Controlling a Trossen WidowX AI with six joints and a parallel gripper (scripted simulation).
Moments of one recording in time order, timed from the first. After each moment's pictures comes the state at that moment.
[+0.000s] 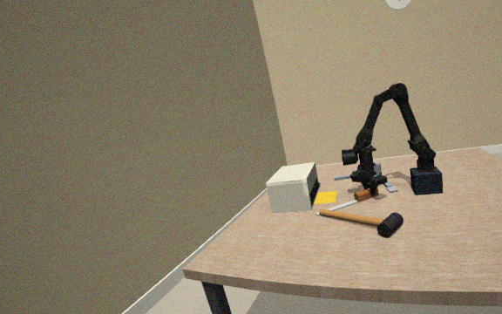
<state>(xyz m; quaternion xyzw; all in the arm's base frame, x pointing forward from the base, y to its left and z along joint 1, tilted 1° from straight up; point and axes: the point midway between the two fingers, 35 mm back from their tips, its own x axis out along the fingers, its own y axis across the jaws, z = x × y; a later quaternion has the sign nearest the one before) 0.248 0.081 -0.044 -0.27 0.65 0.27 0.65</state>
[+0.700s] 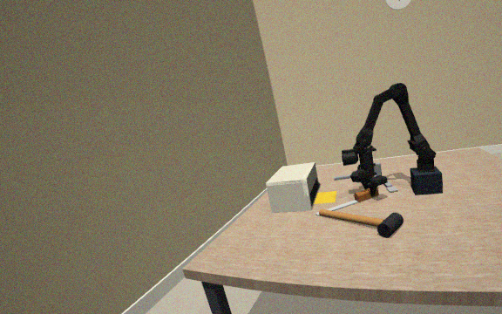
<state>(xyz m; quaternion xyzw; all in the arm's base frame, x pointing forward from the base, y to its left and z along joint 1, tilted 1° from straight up) 0.247 0.083 -0.044 -0.27 0.65 0.27 0.65</state>
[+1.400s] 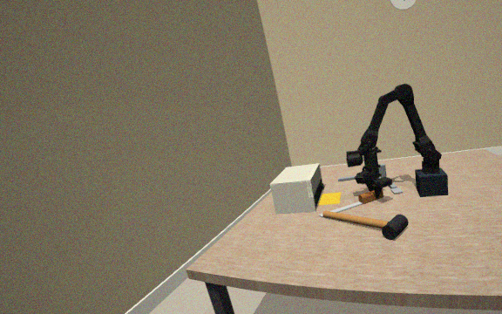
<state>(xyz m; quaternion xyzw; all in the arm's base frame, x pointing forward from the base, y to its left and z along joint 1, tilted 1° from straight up) 0.246 0.086 -0.044 -0.27 0.65 0.27 0.66</state>
